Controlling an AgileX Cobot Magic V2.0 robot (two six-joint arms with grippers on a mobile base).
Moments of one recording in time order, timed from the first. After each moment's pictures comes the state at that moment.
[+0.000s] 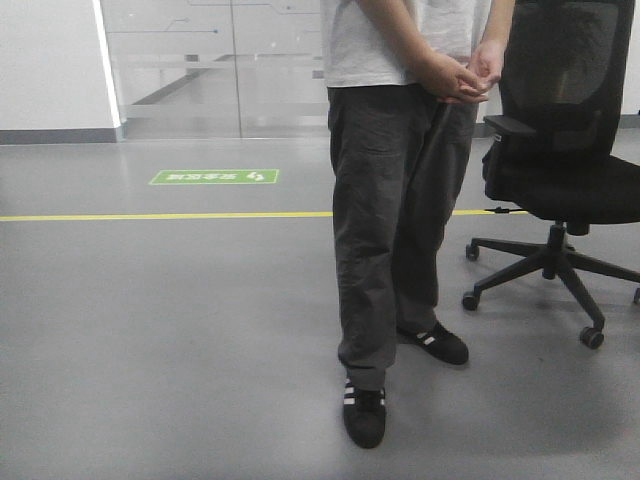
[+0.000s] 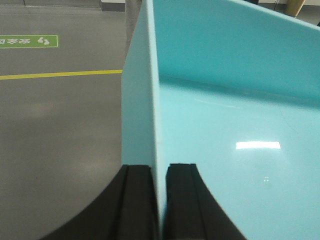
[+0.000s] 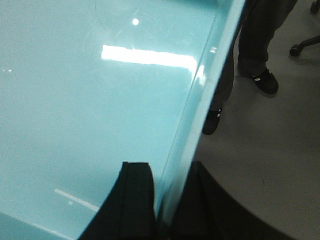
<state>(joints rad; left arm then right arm) -0.30 1.50 -1.81 0.01 0.70 -0.12 0.15 1.48 -1.74 0.19 1.01 0.02</state>
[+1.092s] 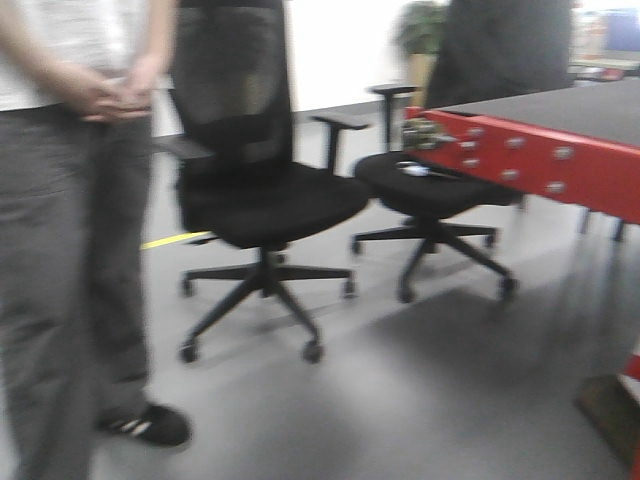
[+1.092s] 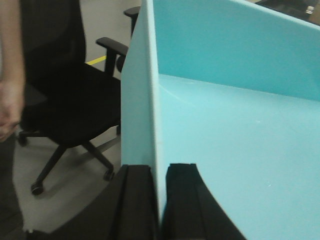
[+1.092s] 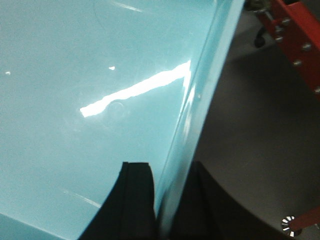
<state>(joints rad) -0.30 1.50 -1.81 0.01 0.70 -0.12 0.15 1.48 -1.74 0.19 1.00 0.02</state>
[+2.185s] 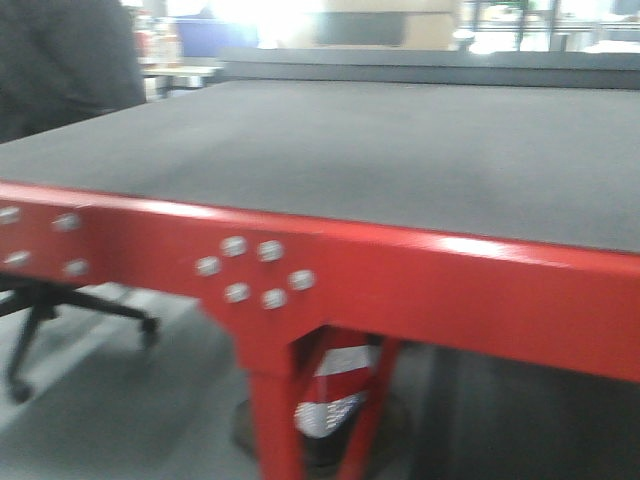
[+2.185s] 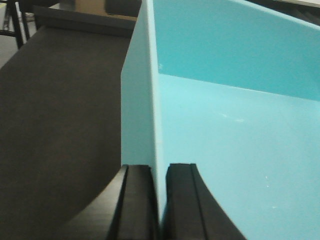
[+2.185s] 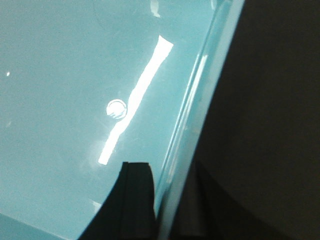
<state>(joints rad) -0.30 1.50 -1.81 0.01 0.70 -0.12 0.15 1.48 -1.74 0.19 1.00 0.02</state>
